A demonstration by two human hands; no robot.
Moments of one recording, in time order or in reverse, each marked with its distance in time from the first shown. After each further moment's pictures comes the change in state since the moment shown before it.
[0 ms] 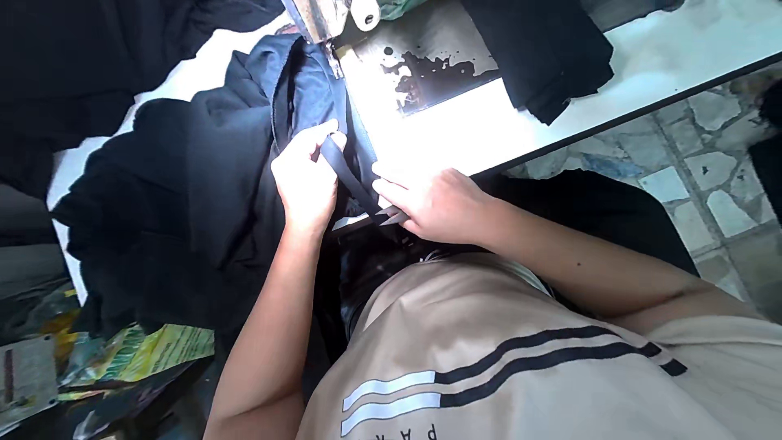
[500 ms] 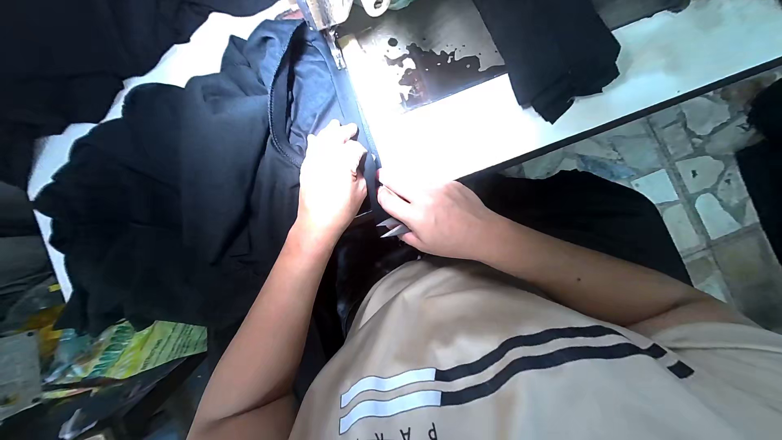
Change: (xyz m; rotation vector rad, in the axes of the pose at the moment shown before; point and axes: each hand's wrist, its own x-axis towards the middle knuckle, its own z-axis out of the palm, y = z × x) left_hand -0.007 0.014 0.004 0.447 -0.309 0.226; right_hand -0.010 -0.018 0.008 -0.029 0.035 0.035
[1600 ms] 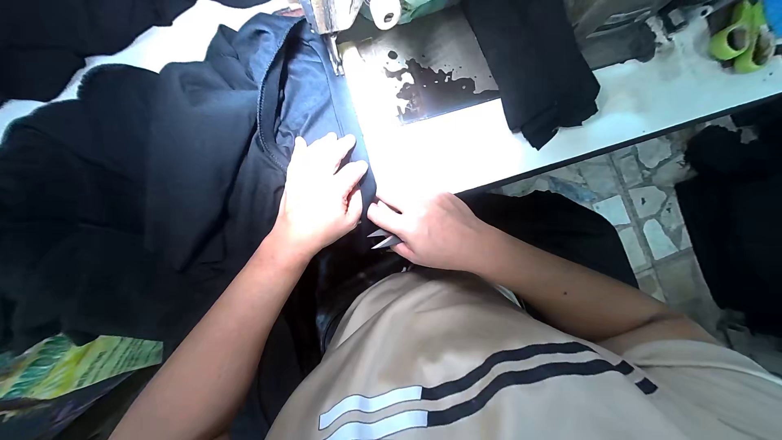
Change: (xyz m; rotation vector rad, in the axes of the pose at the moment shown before) left_hand -0.013 -0.022 0.005 -0.037 -0.068 0.158; right_hand 0.005 0.006 -0.006 -0.023 -0.012 -0.073
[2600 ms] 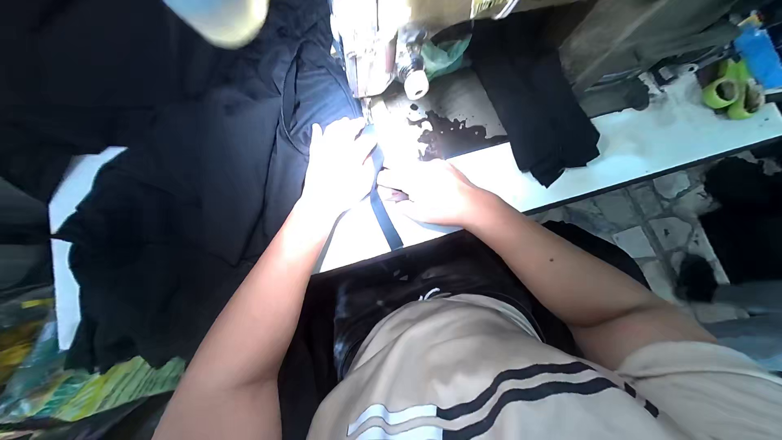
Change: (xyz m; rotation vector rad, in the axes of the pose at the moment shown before) left_hand 0.067 -0.047 -0.006 0.123 -0.030 -0.108; right_hand 0.071 0.053 -0.025 0.080 -0.194 0.147
